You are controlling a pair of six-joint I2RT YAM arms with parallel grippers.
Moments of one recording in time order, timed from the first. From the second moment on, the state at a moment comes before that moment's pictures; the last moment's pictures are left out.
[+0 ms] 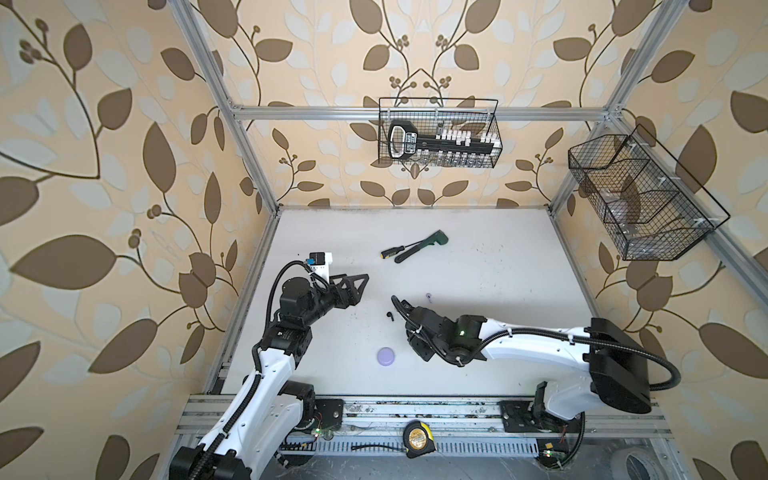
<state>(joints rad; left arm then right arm) -0.14 0.79 0.45 0.08 0.52 -0.50 1.12 1.49 0.93 -0.45 0.30 0.23</state>
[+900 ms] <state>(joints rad) -0.59 0.79 0.51 0.03 0.70 -0.30 1.30 1.05 0.63 0.05 0.61 -0.06</state>
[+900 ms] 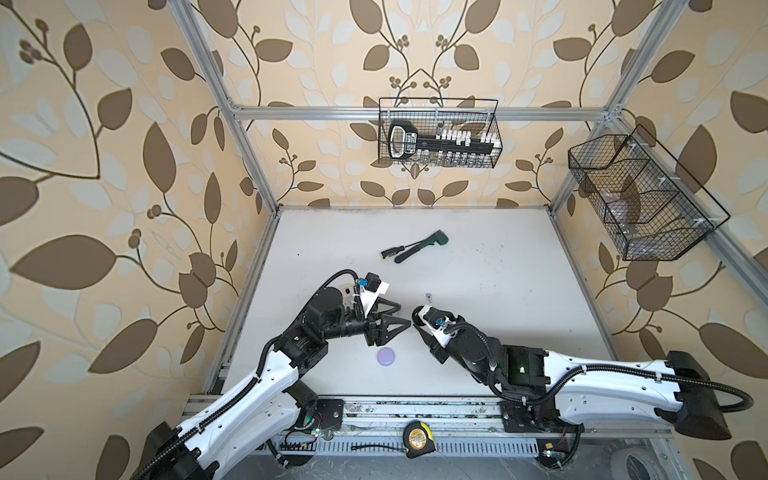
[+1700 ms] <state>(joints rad) -0.70 0.85 0.56 -0.11 0.58 -0.18 1.33 1.07 0.63 0.09 0.70 -0.12</state>
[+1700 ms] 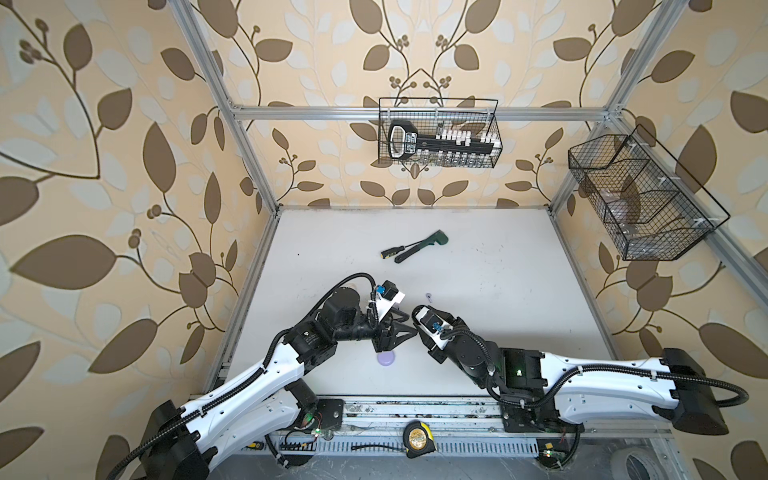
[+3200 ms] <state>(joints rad) -0.70 0.93 0.61 -0.11 0.67 -0.18 1.42 1.14 0.62 0.15 0.83 -0.27</state>
